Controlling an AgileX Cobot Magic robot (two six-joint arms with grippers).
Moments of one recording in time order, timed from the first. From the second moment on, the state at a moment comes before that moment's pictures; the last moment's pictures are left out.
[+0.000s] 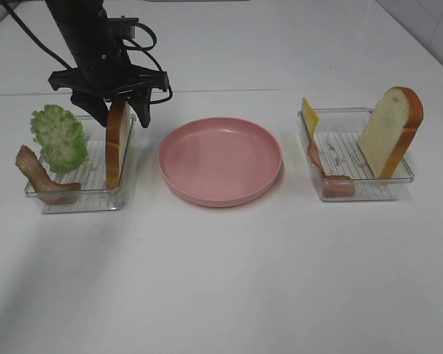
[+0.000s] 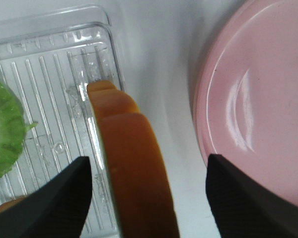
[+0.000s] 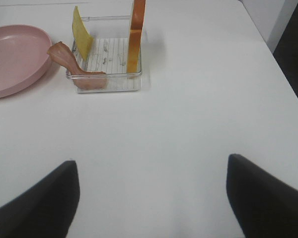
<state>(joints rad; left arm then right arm) -0.33 2.28 -1.97 -0.07 1.11 -0.22 -0.04 0.00 -0.50 -0.03 1.07 -0.01</state>
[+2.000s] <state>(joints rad) -0.33 2.47 -2.31 -0.71 1.22 0.09 -0.04 0.00 -0.50 -0.03 1.07 -0.01</state>
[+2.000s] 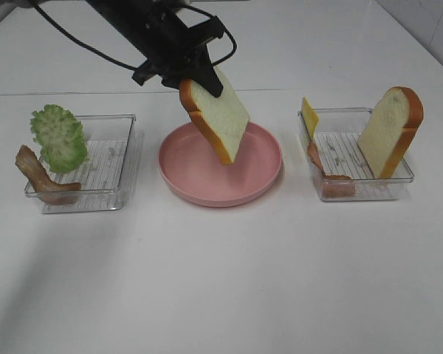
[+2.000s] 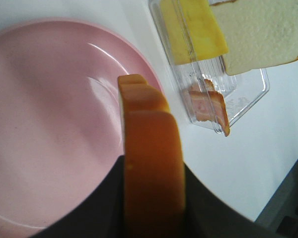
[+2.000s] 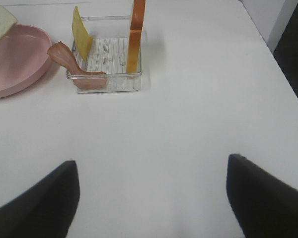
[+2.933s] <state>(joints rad) -0.33 2.61 -2.31 -0.86 1.12 0.09 -0.04 0.00 -0.50 -0.03 1.07 -0.01</state>
